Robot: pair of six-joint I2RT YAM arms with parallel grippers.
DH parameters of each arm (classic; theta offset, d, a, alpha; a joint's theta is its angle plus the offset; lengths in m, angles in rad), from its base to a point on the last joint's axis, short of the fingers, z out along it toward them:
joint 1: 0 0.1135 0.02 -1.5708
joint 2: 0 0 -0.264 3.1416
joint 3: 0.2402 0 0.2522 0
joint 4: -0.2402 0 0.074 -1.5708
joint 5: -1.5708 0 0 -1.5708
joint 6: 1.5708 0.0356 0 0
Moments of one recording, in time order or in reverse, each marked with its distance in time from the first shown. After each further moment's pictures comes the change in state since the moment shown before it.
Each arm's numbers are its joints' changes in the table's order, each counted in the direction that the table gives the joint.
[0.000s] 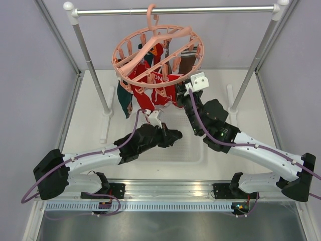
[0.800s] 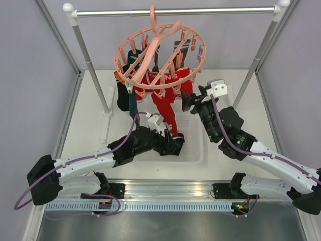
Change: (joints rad) left arm -0.002 -0.087 -0.040 -0.069 -0.085 0.129; right arm -0.061 -0.185 -0.146 -0.113 0.027 0.157
